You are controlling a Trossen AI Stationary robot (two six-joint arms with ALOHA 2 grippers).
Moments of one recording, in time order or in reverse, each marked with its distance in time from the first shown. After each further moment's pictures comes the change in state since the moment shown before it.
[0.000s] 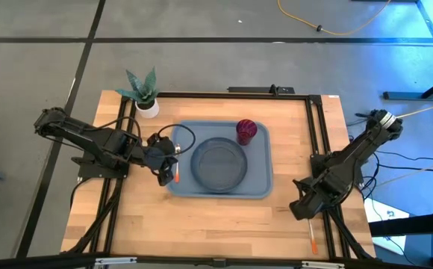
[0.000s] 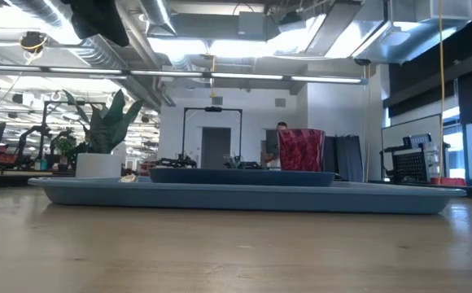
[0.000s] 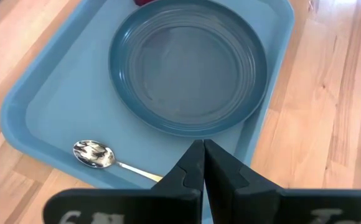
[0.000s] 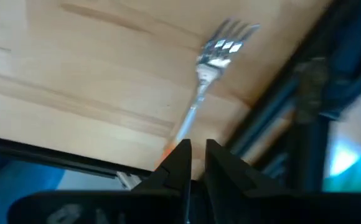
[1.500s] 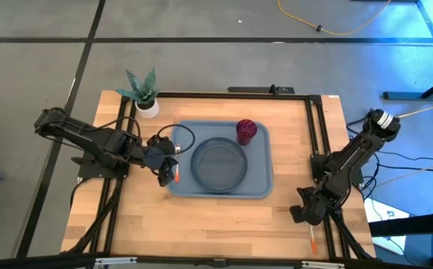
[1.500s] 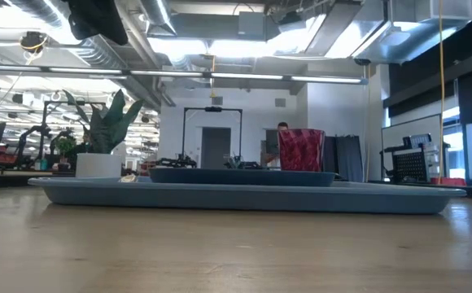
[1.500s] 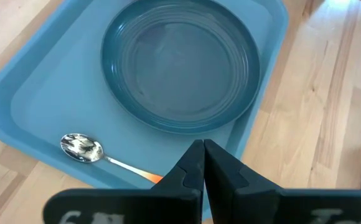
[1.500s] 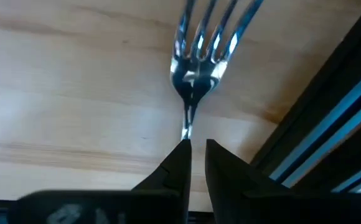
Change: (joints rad) left arm 0.000 0.000 -0.001 0.008 0.028 -0.054; right arm 0.145 0.024 -0.323 0.492 -0.004 0.341
